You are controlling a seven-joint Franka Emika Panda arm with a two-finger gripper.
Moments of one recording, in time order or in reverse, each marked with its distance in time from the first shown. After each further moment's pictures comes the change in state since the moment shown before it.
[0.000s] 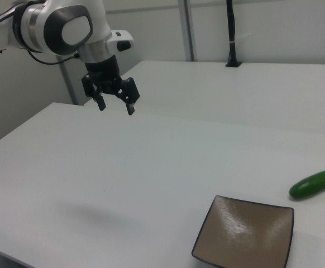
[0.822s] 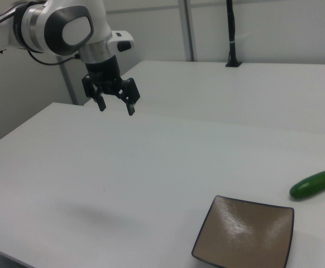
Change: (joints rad) arm -0.003 0.002 0.001 -0.001 0.000 0.000 -0.009
